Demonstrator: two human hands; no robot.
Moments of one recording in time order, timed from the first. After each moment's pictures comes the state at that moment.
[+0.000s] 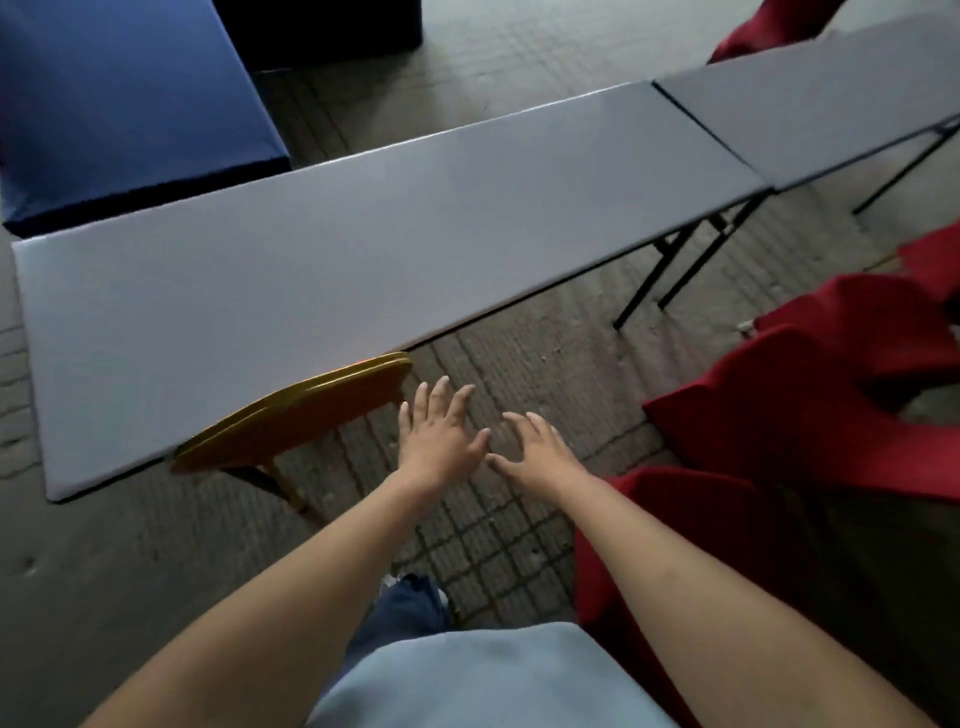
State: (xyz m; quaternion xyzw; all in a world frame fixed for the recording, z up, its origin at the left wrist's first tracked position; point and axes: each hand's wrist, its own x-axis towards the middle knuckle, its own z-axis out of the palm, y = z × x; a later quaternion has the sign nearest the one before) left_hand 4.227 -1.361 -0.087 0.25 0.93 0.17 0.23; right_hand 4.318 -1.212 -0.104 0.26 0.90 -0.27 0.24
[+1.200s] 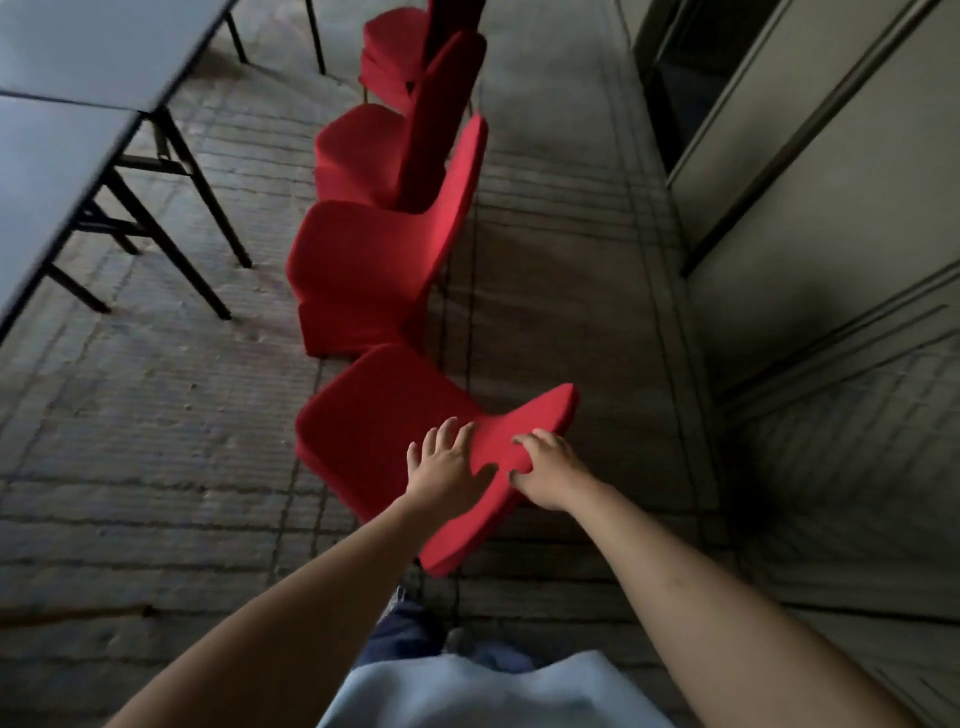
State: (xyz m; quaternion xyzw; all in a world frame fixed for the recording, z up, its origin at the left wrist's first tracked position) left_hand 4.749 -1.075 -0.101 0.67 0.66 0.01 0.34; right_hand 4.925 -1.059 -0.068 0.67 0.65 -0.33 0.15
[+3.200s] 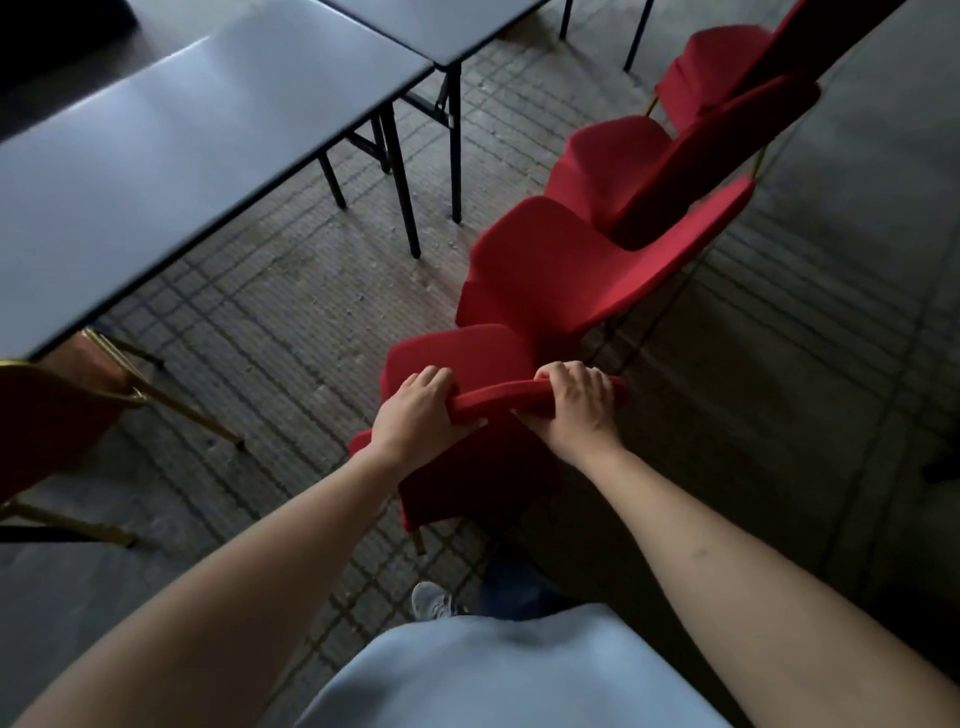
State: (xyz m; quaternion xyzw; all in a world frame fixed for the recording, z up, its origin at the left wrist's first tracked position) left_hand 4.659 -0.972 -0.091 0.51 0.83 0.18 0.14; right_hand 4.847 -0.822 -0.078 0.38 0.90 -0.19 -0.05
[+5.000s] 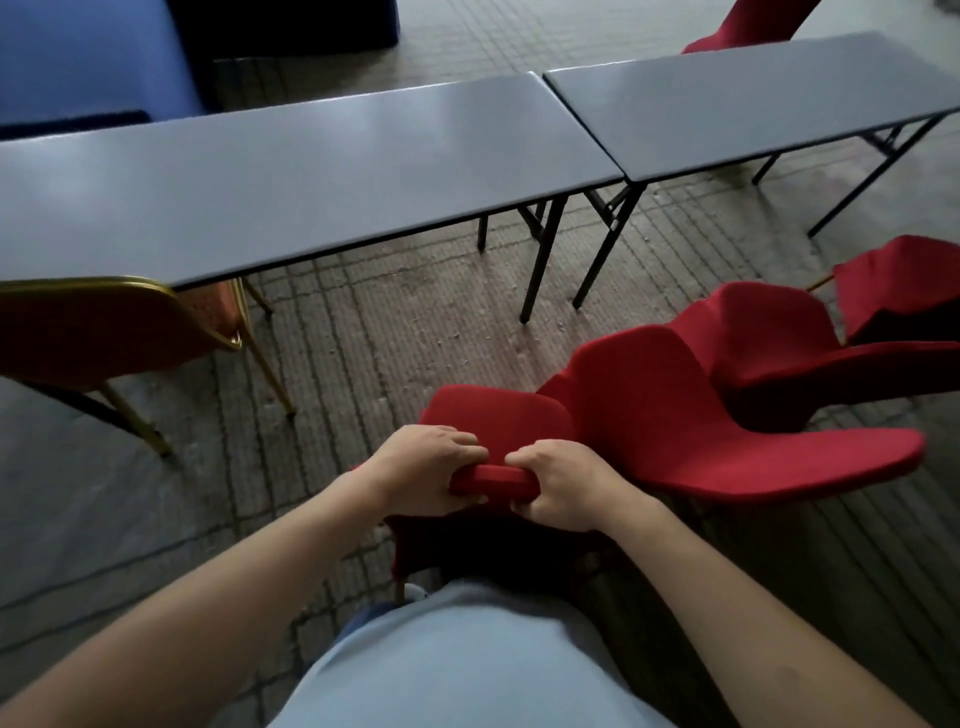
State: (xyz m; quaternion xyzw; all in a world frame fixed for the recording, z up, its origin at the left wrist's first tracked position) left_hand 4.568 -0.969 -0.043 0.58 0.80 0.15 0.05; right_hand 4.673 -0.761 -0.011 -0.07 0.97 -0.18 0.16
